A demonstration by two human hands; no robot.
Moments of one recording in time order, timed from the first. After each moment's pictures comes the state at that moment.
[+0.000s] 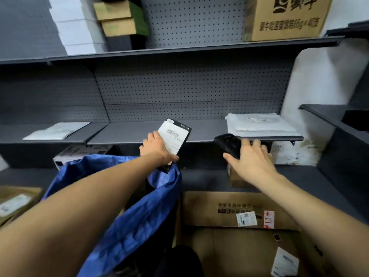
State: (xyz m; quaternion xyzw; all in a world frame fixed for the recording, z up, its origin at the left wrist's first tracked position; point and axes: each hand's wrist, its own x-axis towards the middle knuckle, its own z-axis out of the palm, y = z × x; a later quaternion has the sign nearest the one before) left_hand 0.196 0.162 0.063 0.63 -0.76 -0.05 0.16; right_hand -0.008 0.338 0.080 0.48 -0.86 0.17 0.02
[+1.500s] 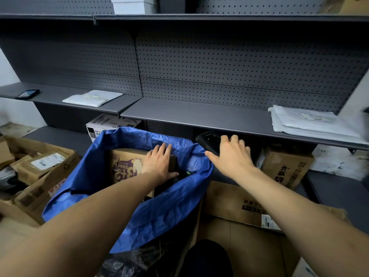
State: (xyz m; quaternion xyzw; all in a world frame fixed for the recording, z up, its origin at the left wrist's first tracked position) left_hand 0.334 0.136 -0.052 0.57 -0.82 0.04 0.03; right_hand 0.122 0.221 0.025 0.62 -0.78 0.11 0.04
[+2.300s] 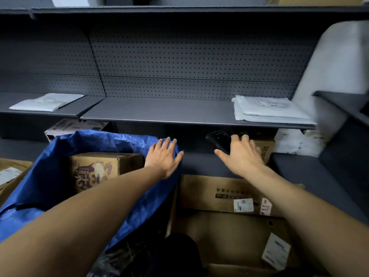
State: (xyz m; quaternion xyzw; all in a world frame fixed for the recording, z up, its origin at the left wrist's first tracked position) left_hand 0.210 0.156 -0.048 0.51 -0.86 0.04 0.08; right_hand 0.002 0.277 0.017 0.53 -0.84 0.11 0.01
